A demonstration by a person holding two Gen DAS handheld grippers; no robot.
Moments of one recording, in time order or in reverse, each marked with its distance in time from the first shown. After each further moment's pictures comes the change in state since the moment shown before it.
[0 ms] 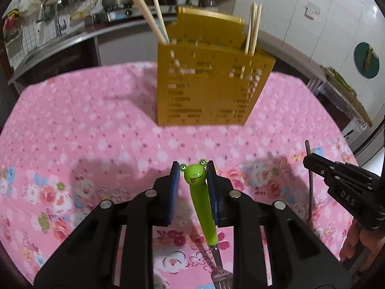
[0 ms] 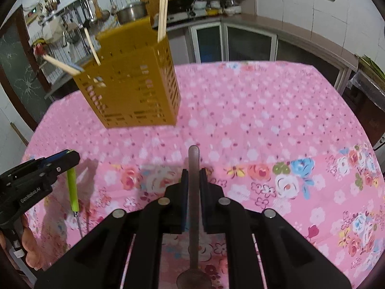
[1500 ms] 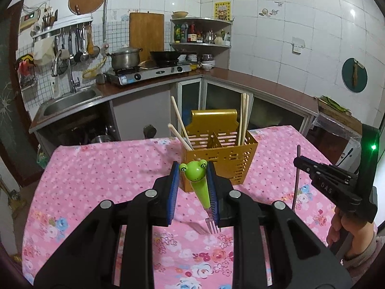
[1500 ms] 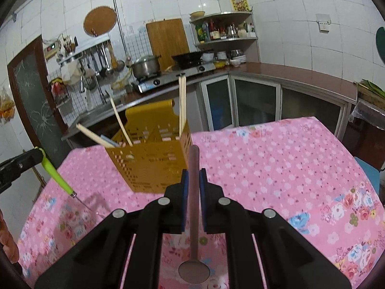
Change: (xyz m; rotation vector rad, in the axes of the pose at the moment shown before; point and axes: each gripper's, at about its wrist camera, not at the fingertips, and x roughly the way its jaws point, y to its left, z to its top) left arm -0.124 0.013 0.046 0.091 -0.303 0.056; right arm -0.054 0.007 0.039 0.016 -0.319 0.076
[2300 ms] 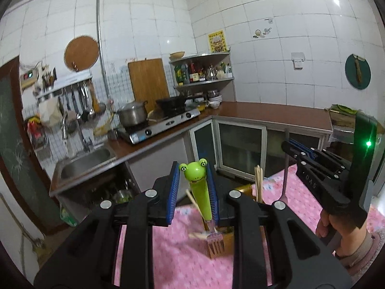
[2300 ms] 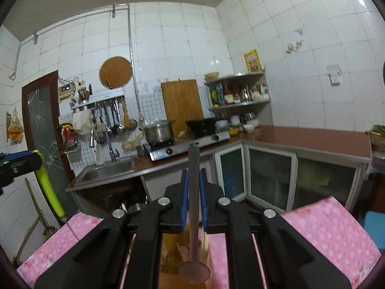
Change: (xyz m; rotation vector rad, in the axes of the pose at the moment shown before) left arm 0.003 -0.027 0.121 0.182 -0.209 0.111; right arm 0.020 0.040 0.126 -0.060 -0.379 0.067
